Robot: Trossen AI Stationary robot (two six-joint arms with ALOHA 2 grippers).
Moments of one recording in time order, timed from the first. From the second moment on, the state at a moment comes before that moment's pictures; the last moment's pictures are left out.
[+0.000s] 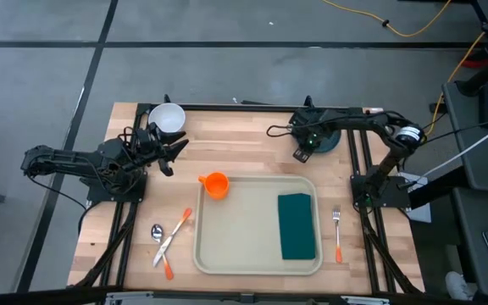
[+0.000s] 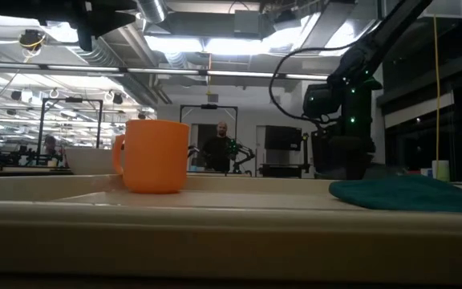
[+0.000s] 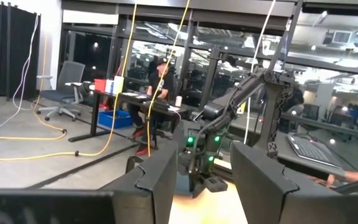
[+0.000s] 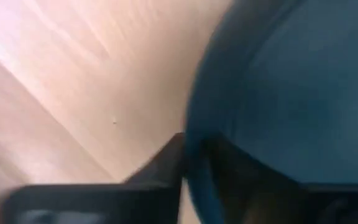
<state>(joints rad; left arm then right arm) -0.02 0.44 0.33 0.31 -0.47 -0.14 -0.65 1.69 0.91 -0.71 0.01 -0.01</state>
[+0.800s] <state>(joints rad) -0.02 0.44 0.33 0.32 -0.49 -0.14 -0.31 1.53 1.45 -1.26 0.00 -0.05</state>
